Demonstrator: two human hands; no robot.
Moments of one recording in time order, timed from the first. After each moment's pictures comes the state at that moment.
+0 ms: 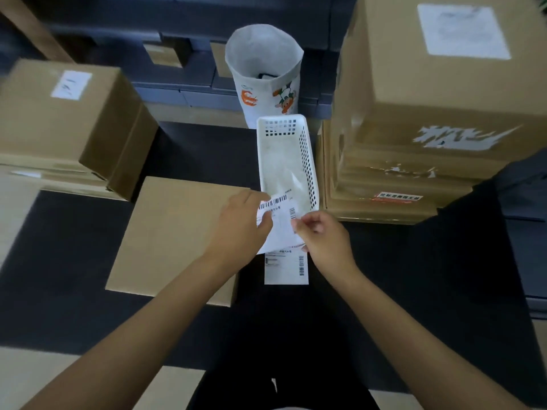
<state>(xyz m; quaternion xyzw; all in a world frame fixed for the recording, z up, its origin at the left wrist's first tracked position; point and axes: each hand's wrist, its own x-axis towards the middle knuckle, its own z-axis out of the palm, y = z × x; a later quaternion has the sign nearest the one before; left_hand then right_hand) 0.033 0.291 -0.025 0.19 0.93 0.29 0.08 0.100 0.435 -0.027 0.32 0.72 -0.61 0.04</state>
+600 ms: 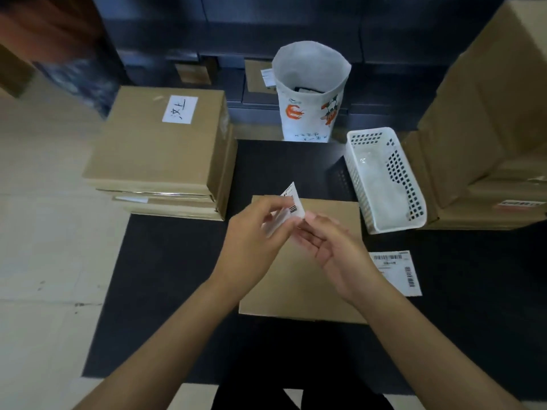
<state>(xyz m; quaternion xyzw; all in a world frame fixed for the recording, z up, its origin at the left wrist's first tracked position) -0.036 0.073 0.023 0.18 0.83 0.52 0.11 0.019 0.211 0.021 0.25 0.40 -0.88 0.05</state>
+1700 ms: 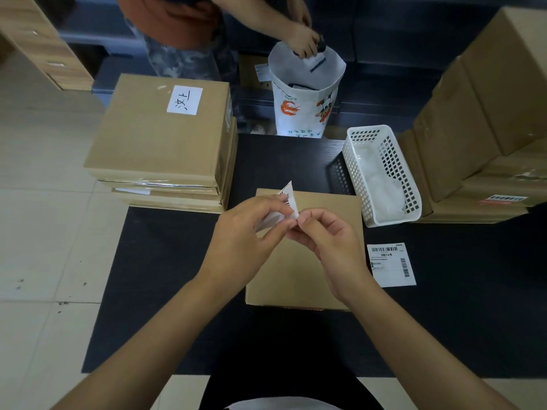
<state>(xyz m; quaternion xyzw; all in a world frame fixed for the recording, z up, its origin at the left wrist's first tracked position) -0.036 0.028 0.035 0.28 0.82 0.50 0.03 0.023 0.163 0.035 0.24 0.58 -0.78 -0.03</state>
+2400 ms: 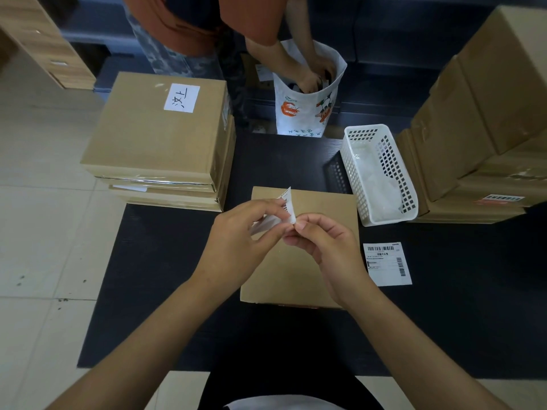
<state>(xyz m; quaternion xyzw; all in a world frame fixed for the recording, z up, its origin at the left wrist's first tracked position) -0.027 0.030 0.034 0.26 0.82 0.50 0.06 0.034 0.173 0.030 0.22 0.56 -0.80 -0.02</state>
